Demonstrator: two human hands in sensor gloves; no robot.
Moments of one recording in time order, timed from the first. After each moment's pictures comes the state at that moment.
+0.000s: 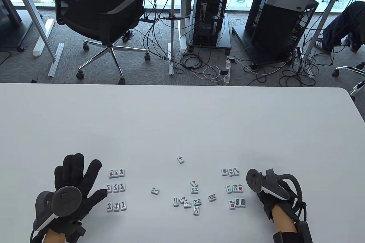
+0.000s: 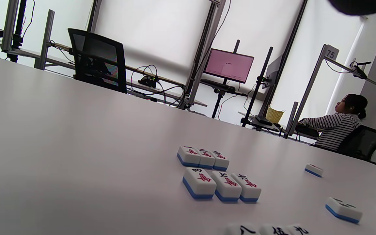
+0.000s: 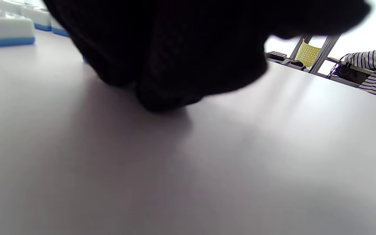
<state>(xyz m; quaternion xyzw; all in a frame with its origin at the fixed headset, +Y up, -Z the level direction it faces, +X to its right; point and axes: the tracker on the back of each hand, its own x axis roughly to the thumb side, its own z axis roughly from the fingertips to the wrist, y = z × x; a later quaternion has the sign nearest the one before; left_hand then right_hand) -0.314 -0.718 -0.216 0.05 -0.06 0.15 0.98 0.253 -0.766 -0.313 -0.07 -0.09 -0.99 0.12</state>
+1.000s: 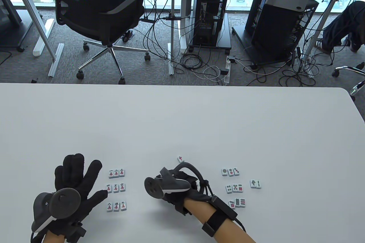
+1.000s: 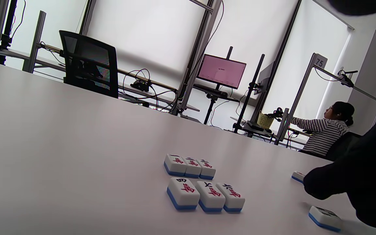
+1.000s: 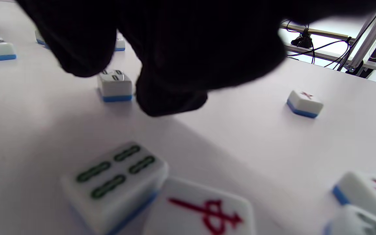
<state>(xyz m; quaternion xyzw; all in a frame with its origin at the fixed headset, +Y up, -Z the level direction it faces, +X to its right) -0.314 -0.715 -0.212 0.07 -0.08 0.17 0.98 -0.055 -0.751 -0.296 -0.38 -0.10 -0.91 0.11</state>
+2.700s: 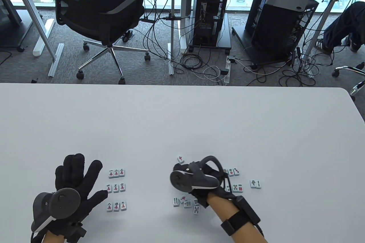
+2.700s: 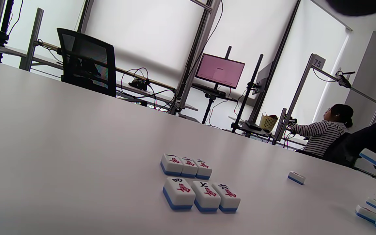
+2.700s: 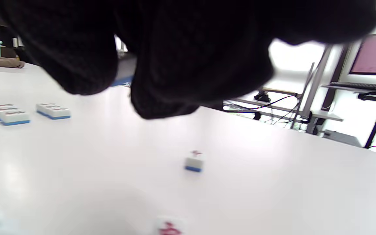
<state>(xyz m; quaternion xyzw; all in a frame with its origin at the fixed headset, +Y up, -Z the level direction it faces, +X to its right) -0.312 -0.712 -0.211 0.06 -0.08 0.17 0.98 0.058 -0.693 -0.309 -0.34 0.05 -0.94 0.05</state>
